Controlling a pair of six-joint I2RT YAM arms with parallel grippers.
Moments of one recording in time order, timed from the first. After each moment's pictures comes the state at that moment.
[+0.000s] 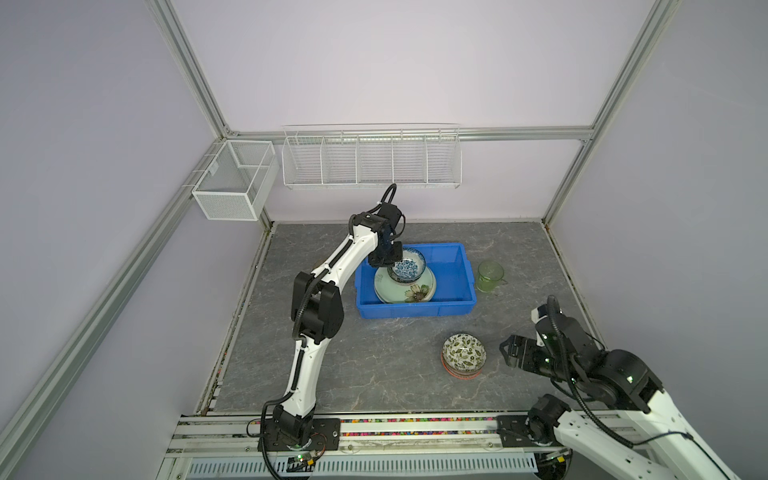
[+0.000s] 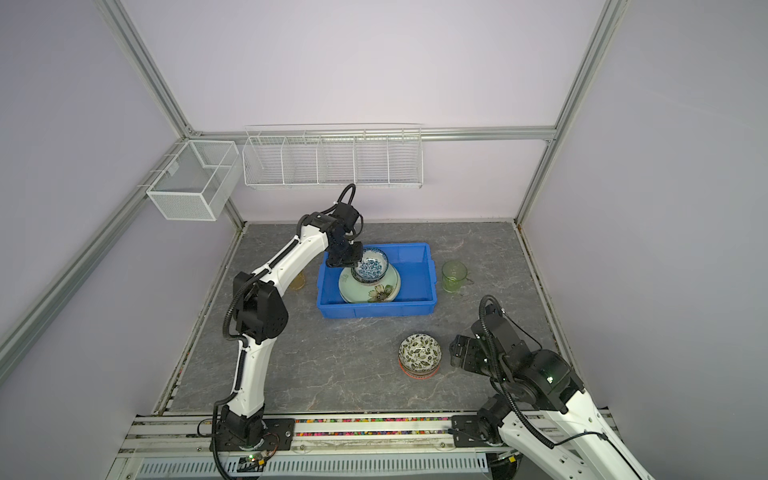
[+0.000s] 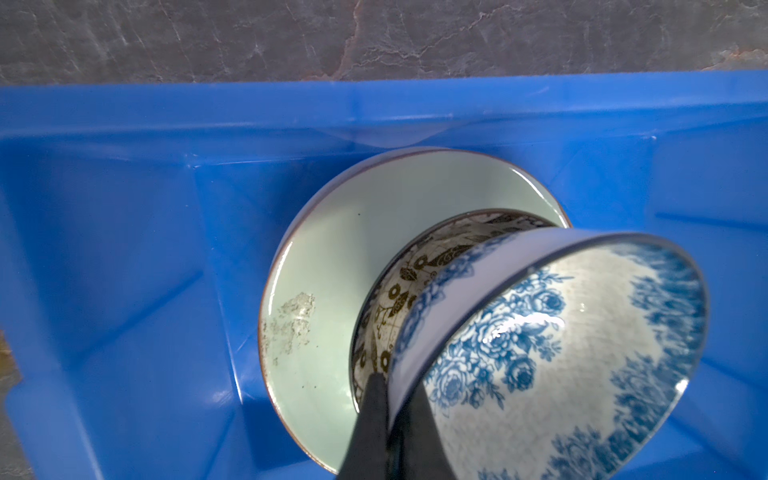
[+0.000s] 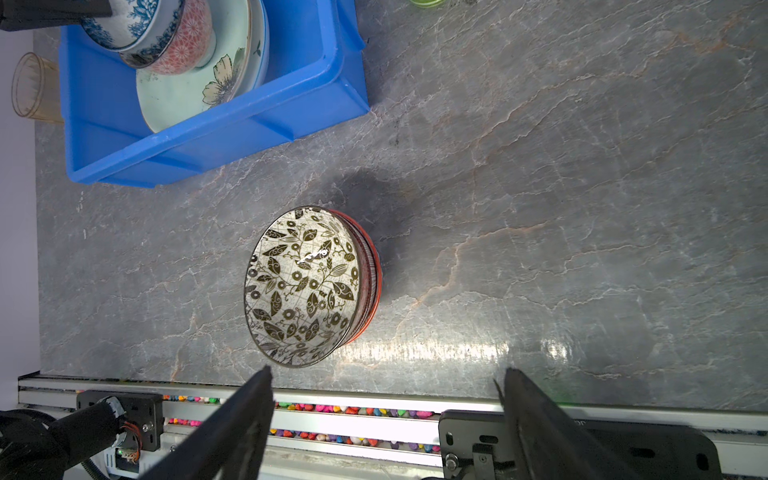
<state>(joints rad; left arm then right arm) -0.54 2.25 2.18 -1.16 0.08 -0.44 0.65 0.61 0.91 -1.28 0.13 0.82</state>
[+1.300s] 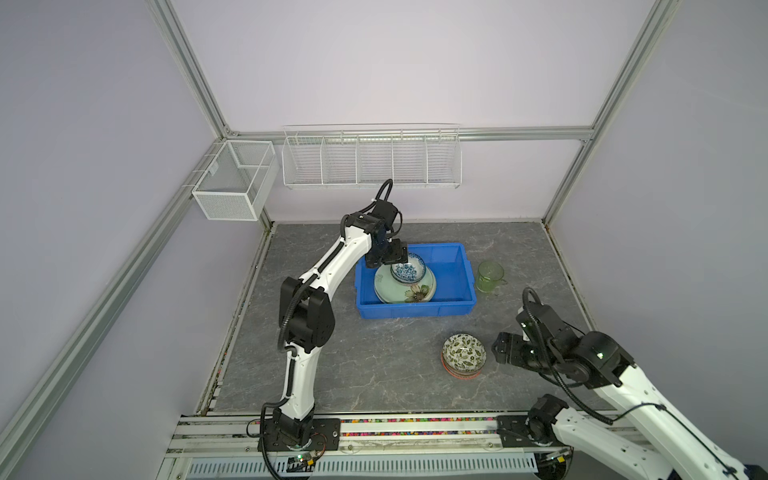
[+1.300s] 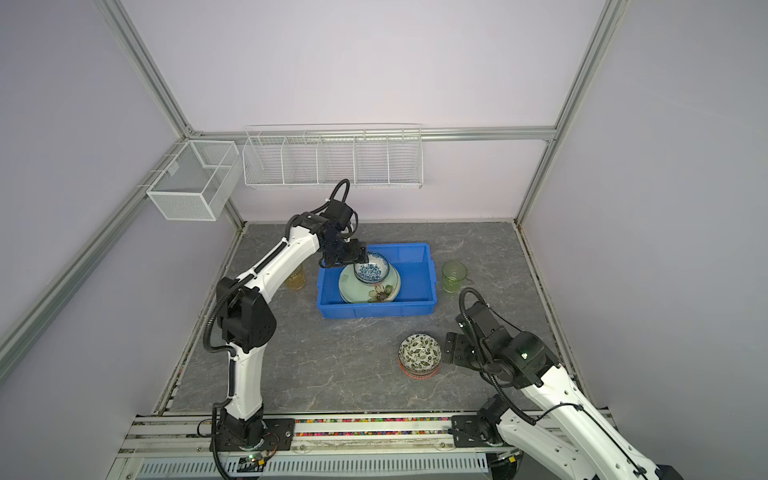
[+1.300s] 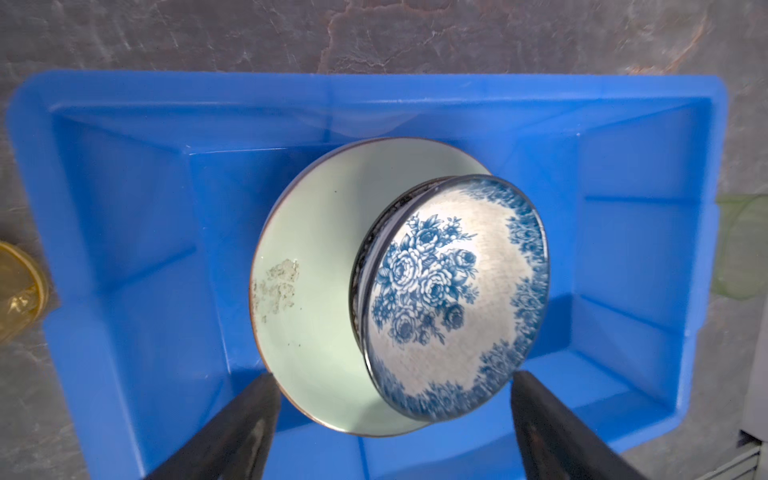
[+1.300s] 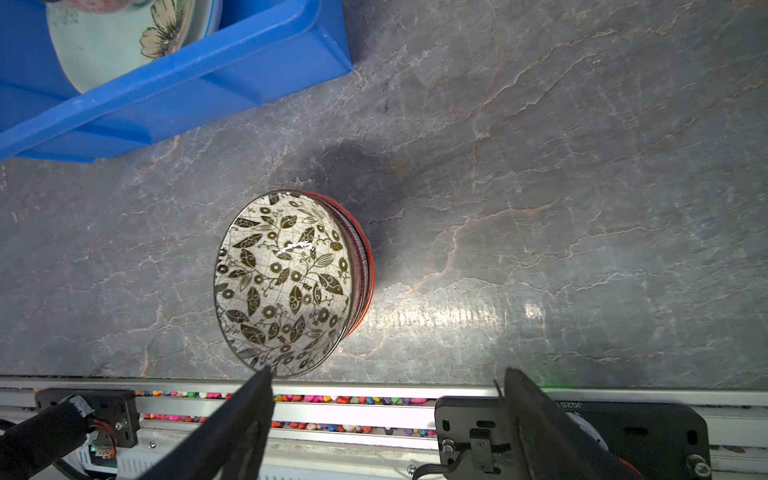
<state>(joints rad) -0.54 2.08 2.05 -1.10 0.13 -0.46 0.65 0.78 0.91 -1.26 0.09 0.82</state>
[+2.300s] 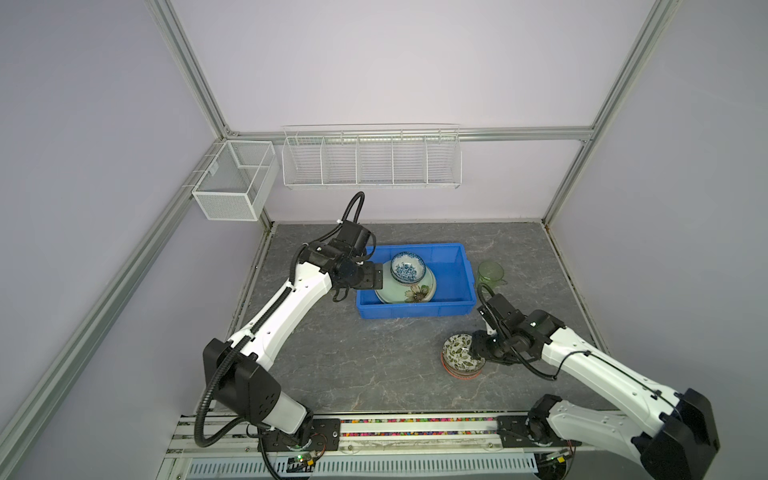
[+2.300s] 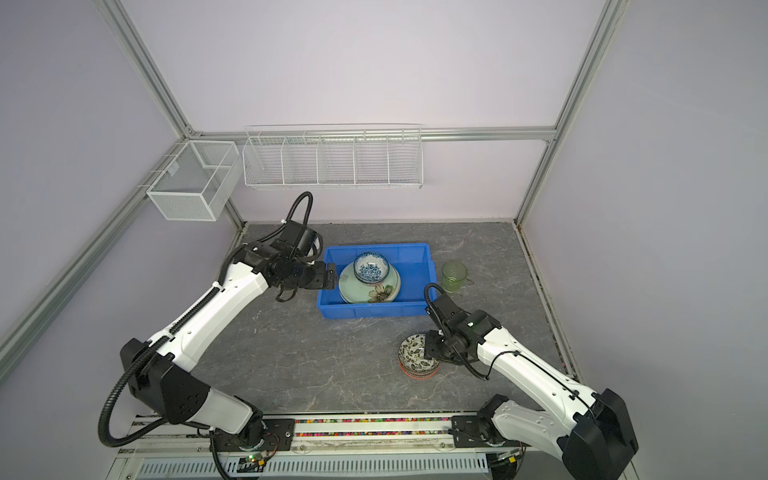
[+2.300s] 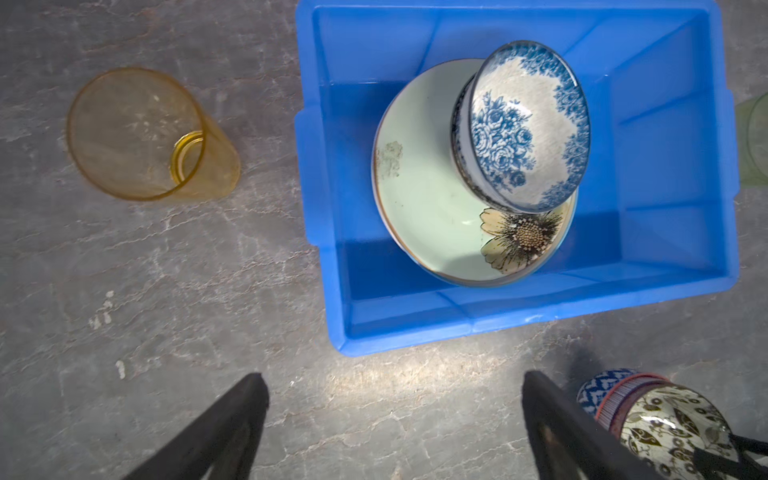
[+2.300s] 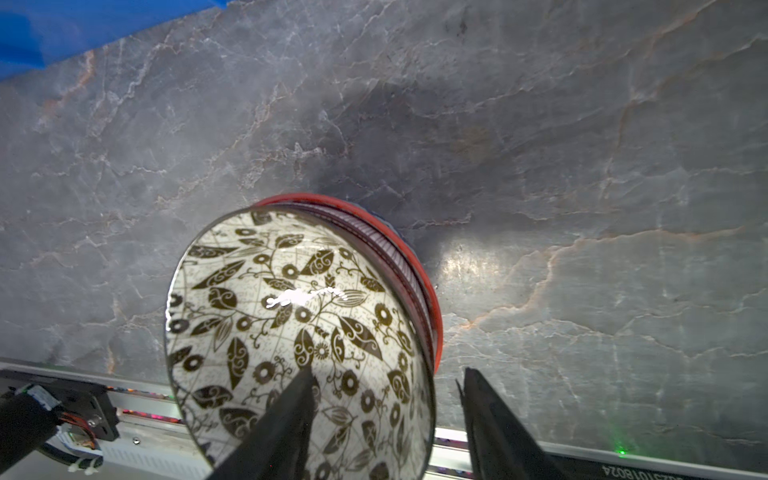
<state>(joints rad) -0.54 1.49 1.48 -1.06 -0.06 -0.42 0.66 1.10 0.80 -0.99 -0.06 0.76</state>
